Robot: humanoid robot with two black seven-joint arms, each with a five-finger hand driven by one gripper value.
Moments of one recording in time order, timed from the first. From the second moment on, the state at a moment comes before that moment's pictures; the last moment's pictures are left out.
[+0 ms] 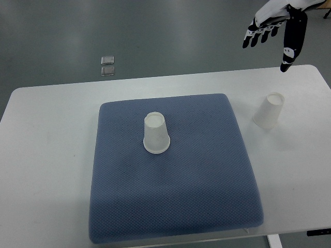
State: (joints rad) left arm -0.04 0.00 0.07 -0.37 0.06 0.01 0.16; right arm 2.47 -0.46 -1.14 1.37 -0.44 0.61 0.06
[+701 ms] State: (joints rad) left arm -0.04 0.00 0.07 -0.37 0.06 0.01 0.16; right arm 1.89 -0.44 -1.14 1.02 -0.47 0.31 0.05
